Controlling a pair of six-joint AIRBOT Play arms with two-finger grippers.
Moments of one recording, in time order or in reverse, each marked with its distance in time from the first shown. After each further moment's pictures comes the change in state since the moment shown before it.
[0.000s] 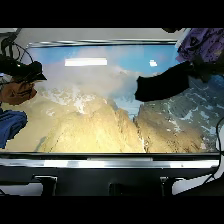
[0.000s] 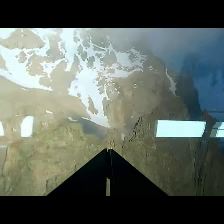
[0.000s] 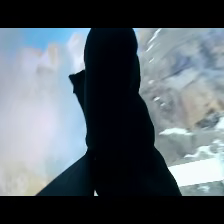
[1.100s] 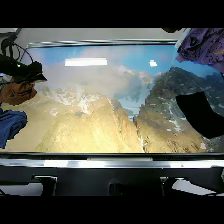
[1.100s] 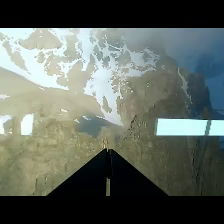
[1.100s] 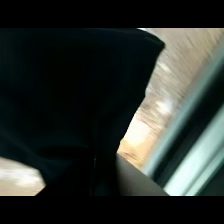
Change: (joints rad) left arm 0.000 0.000 0.000 0.000 -0.007 0.000; right arm -0.395 0.331 -0.651 -0.610 -0.126 0.252
